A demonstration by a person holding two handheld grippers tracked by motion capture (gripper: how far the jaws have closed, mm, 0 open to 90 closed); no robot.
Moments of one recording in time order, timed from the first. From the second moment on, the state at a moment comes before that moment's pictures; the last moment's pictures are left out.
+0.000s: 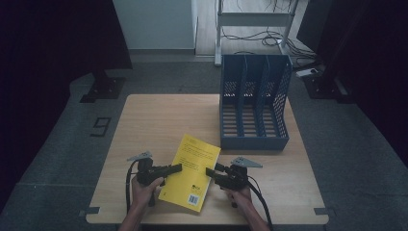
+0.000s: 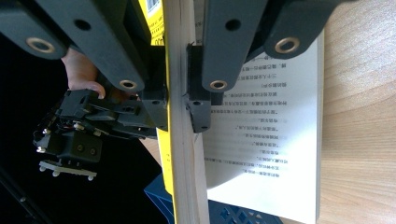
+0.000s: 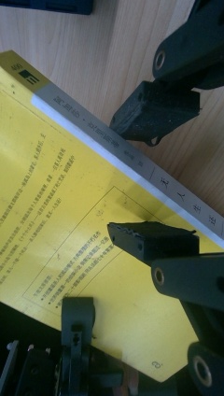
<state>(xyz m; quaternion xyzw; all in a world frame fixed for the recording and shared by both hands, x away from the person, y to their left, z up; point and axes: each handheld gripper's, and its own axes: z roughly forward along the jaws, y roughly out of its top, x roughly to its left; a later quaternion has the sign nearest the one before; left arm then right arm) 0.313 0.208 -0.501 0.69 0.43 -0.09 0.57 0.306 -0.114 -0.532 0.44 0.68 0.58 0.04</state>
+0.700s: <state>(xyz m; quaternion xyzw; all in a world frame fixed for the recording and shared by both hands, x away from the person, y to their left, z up) 0.314 0.203 -0.505 0.70 0.43 -0.10 0.56 0.302 -0.113 -0.526 0.41 0.68 0.60 0.04</state>
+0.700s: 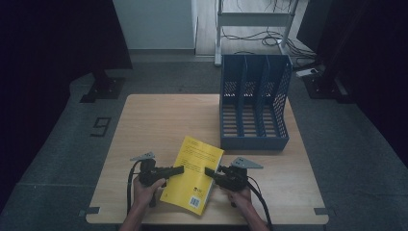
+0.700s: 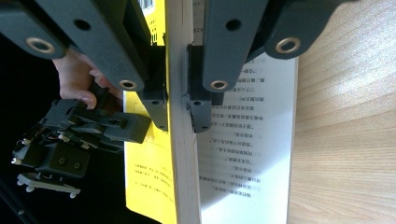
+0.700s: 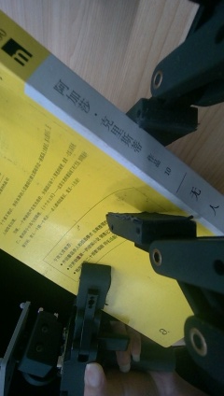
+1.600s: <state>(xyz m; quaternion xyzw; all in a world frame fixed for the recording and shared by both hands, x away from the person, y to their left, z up) 0.314 0.202 -0.507 0.71 0.43 -0.10 0.56 0.297 -0.110 -0.517 0.38 0.70 0.60 0.08</state>
